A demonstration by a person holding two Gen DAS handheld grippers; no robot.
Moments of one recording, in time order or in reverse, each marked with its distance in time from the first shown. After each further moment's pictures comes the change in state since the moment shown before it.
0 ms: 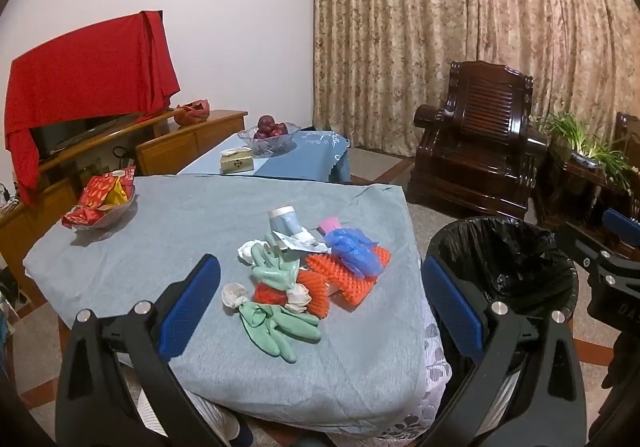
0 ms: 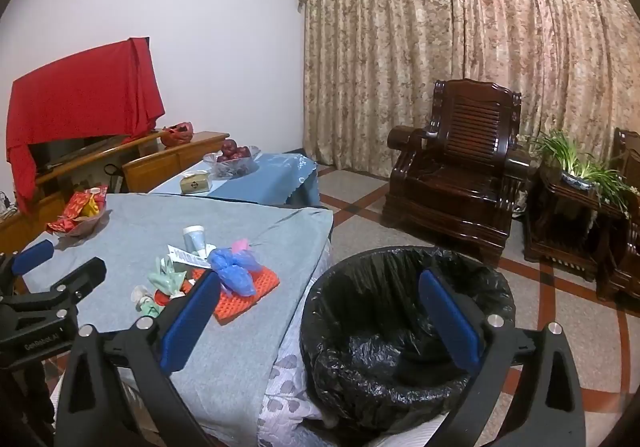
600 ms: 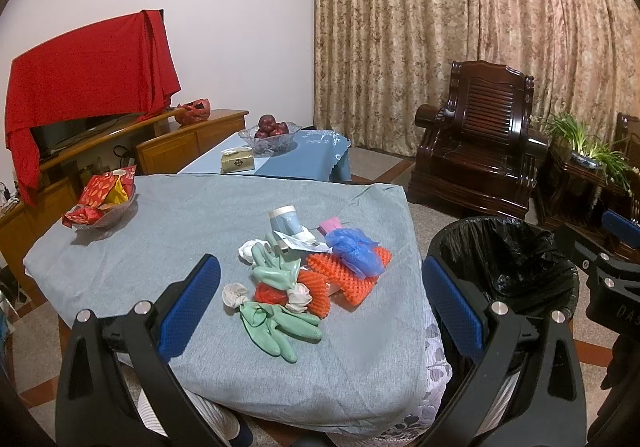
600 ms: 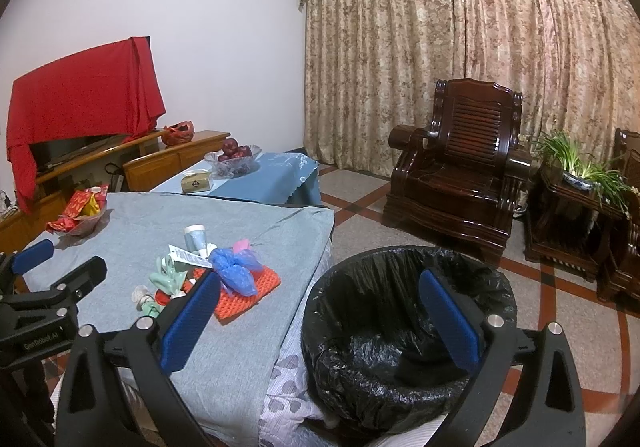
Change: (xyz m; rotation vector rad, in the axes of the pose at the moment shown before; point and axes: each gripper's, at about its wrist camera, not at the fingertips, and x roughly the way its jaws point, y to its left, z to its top) left arm 0.000 0.000 0.000 0.000 0.000 0.000; right arm -0.001 -0.001 0.001 0.000 0.002 -0.001
